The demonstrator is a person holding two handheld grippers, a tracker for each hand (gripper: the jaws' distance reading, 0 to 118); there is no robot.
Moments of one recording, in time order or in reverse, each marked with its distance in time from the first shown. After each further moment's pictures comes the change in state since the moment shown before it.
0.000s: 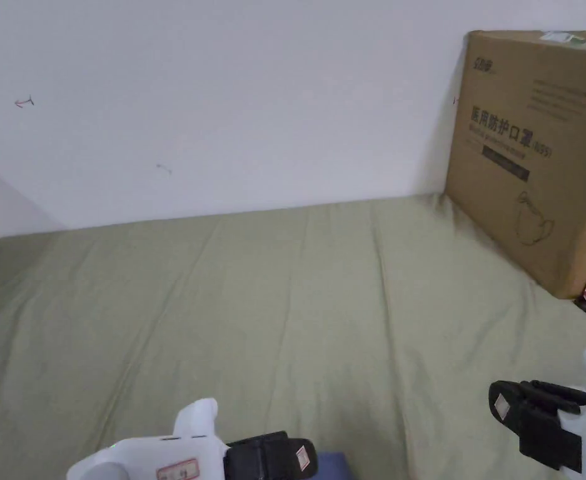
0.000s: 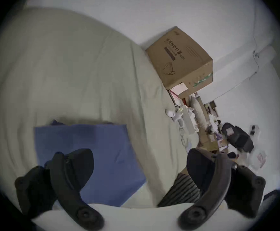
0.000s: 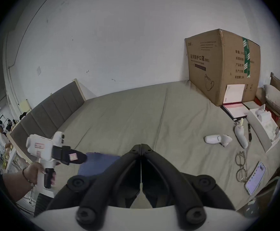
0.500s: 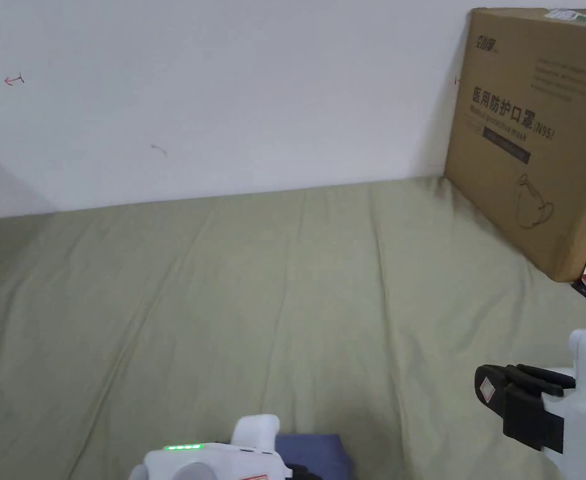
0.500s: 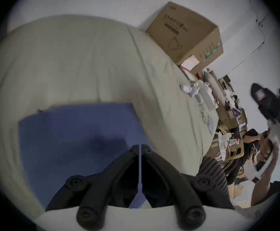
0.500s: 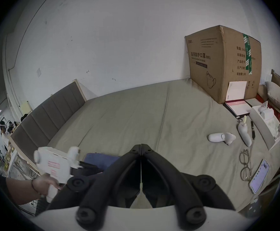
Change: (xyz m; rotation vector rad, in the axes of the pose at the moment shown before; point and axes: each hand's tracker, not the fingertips) left arm 0.017 -0.031 -0.084 -0.215 0.126 -0.129; right arm -0.002 -0.004 -0.010 -0.007 0.013 -0.016
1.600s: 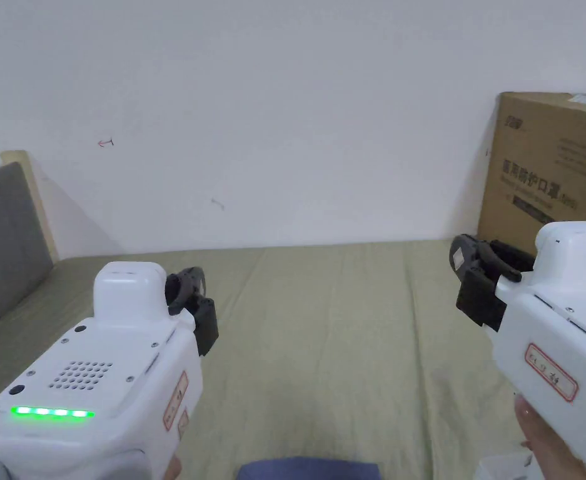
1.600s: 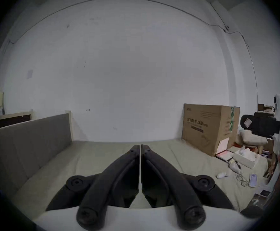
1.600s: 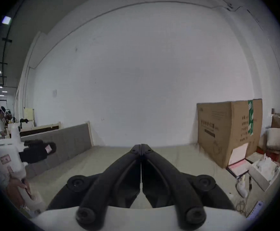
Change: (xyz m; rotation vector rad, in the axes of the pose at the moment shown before) left arm 0.086 -0.020 0.270 1.093 0.529 -0.321; right arm -0.115 0.072 0.052 0.579 0.041 0.177
